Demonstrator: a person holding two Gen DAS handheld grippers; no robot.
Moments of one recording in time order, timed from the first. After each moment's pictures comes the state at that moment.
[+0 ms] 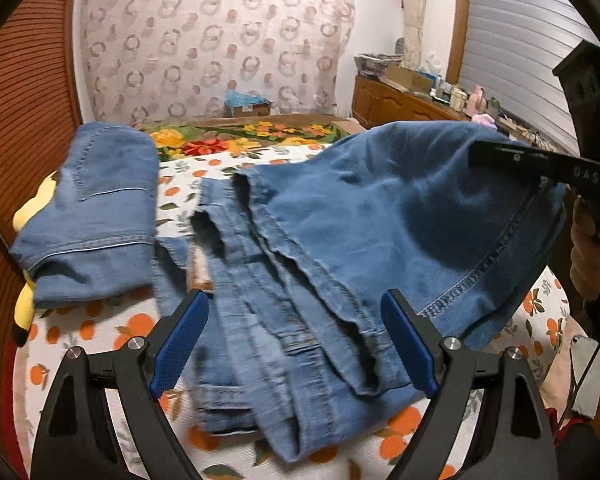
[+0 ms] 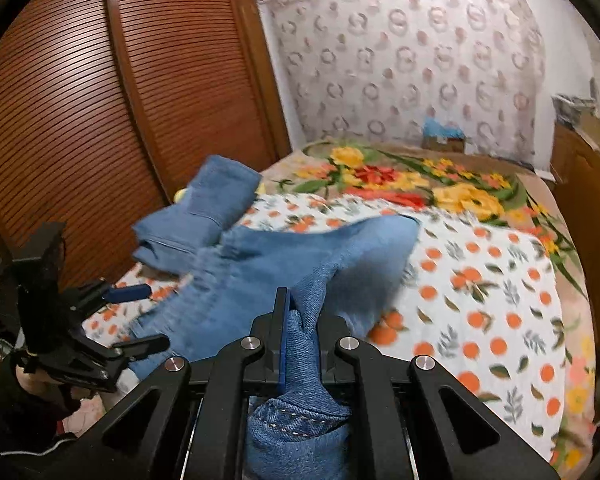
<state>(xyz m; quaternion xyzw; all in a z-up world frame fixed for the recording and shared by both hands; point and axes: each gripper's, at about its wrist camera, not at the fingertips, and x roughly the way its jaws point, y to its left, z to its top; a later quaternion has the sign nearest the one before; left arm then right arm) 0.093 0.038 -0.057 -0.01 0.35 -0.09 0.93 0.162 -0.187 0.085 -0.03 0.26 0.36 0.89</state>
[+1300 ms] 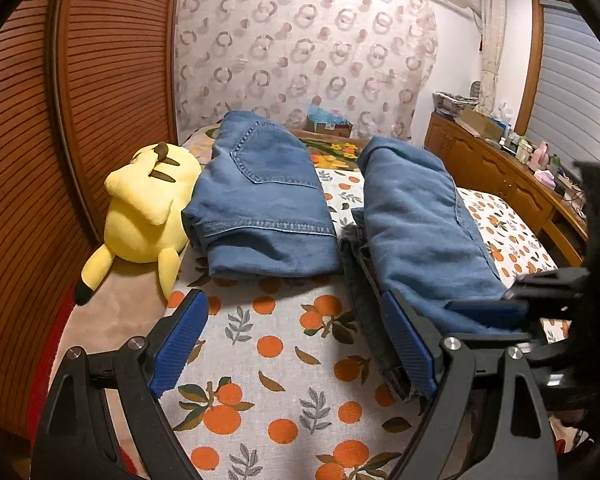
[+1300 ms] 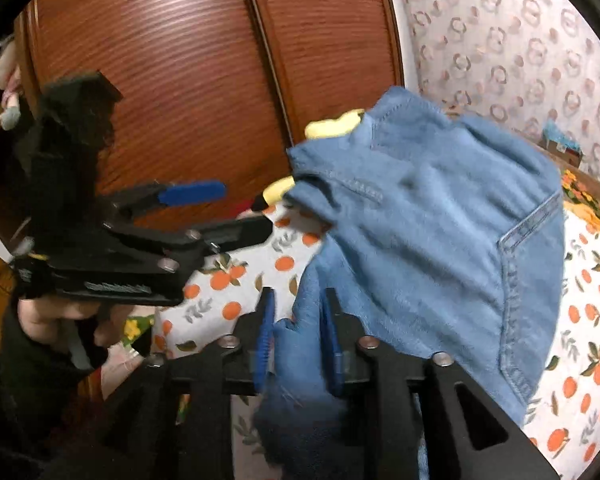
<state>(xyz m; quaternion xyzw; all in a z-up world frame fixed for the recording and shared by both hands) 0.058 0.164 -0.052 -0.07 0.33 0.02 0.94 0.160 -0.013 0.032 -0.11 0.30 0.51 0.80</state>
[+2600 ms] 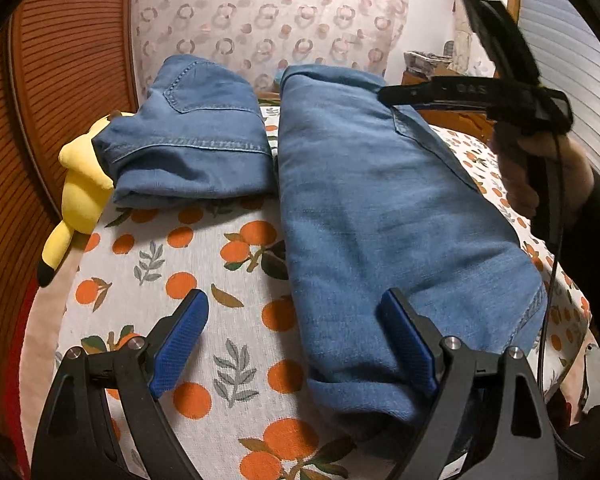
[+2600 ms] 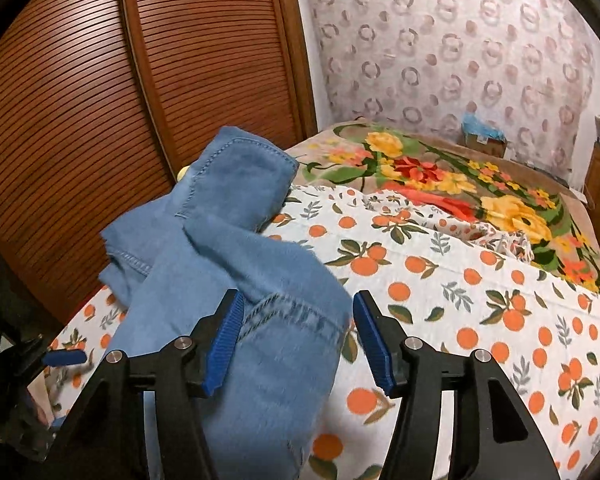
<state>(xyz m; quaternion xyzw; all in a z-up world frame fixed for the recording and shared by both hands) 0.062 0.109 -0.102 -0.05 0.38 -0.03 0.92 0.300 -0.032 0.031 -0.08 0.29 0.38 0.87</state>
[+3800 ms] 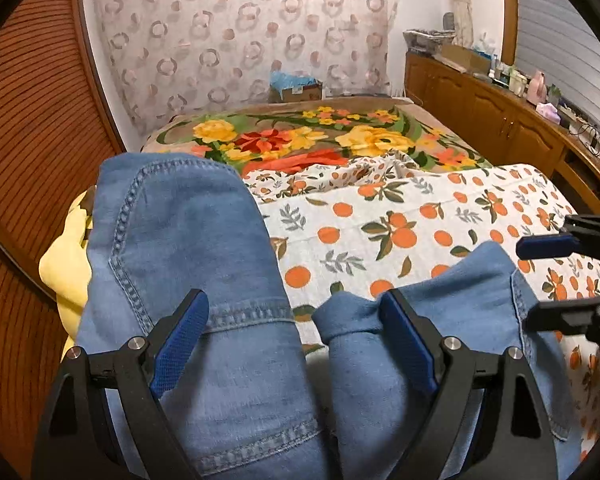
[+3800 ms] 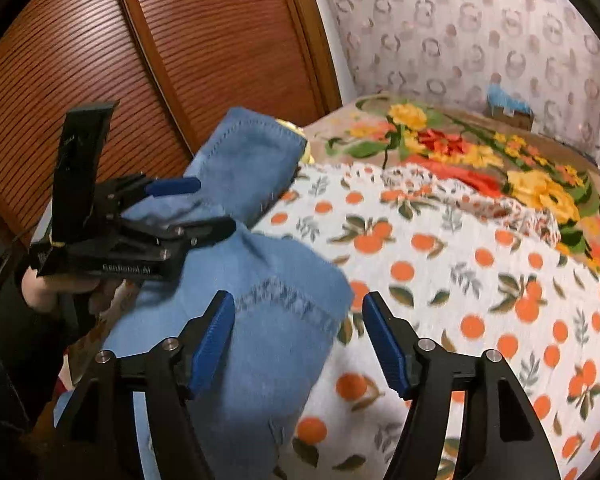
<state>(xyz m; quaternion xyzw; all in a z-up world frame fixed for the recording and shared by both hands) 0.266 0.120 -0.060 0.03 0.40 -0.02 0.92 0.330 -0.045 0.020 -0.06 0.35 0.43 0.83</state>
